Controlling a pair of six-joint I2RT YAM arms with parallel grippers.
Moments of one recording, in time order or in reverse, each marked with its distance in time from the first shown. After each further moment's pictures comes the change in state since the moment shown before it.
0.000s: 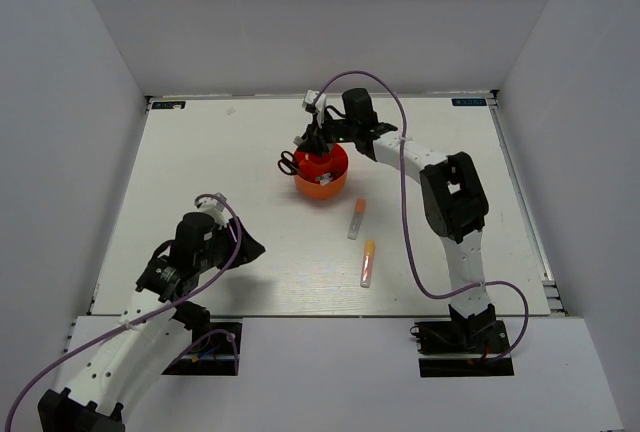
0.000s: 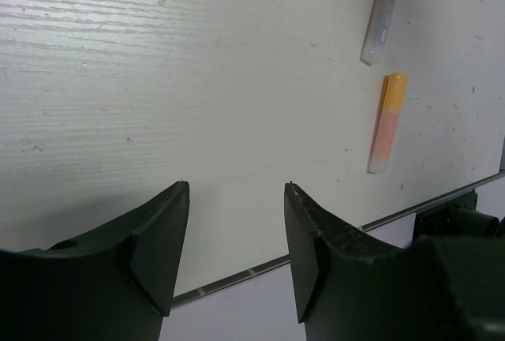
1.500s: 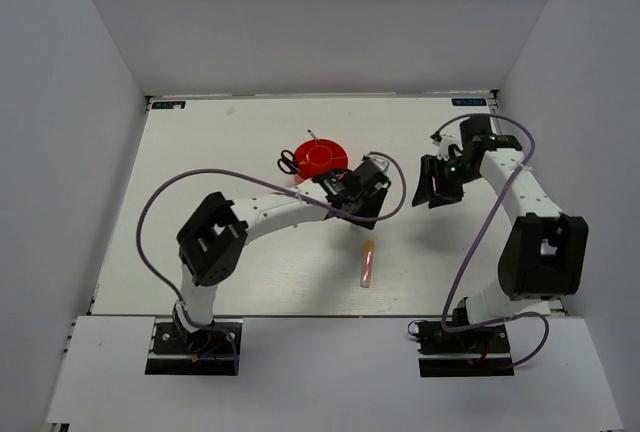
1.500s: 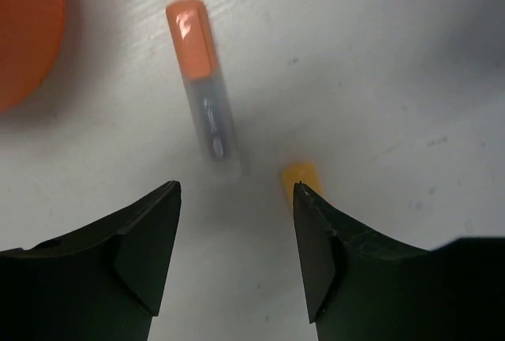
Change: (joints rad) left arm -0.607 1.315 0.999 0.030 -0.366 0.211; right arm -0.475 -0.574 -0.419 -1.037 0.309 0.295
